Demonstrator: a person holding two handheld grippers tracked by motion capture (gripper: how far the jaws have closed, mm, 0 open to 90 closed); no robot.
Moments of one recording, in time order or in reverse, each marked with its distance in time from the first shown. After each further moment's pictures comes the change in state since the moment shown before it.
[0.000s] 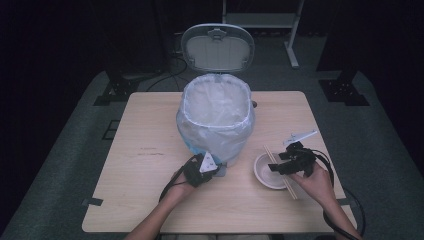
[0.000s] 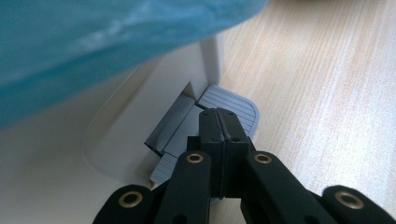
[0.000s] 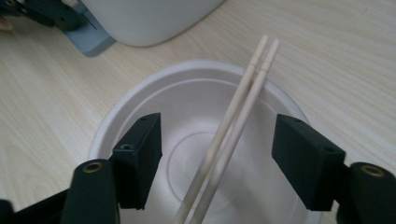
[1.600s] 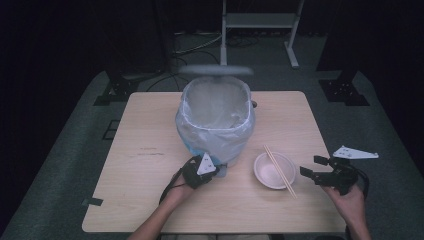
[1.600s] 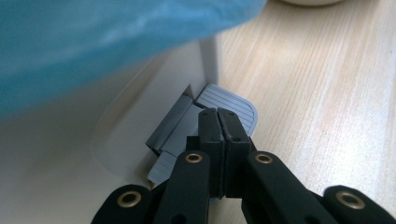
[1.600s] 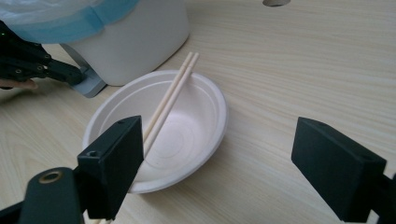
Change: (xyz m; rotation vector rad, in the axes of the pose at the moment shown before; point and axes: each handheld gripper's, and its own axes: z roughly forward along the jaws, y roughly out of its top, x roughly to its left) left arm -0.002 -0.003 -0.001 -0.023 -0.002 0.003; right arm -0.032 -0.083 -0.066 -0.366 -0.012 0.154
